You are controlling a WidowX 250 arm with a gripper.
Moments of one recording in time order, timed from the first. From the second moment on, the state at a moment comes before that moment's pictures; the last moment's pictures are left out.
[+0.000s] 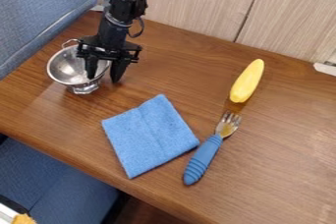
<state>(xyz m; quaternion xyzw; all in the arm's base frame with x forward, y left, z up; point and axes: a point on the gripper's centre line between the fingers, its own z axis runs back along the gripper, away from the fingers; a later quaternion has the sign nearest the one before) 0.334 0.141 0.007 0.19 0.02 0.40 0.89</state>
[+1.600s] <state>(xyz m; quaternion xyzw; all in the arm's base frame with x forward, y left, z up) 0.397 0.061 0.037 0.21 -0.05 0.21 0.95</state>
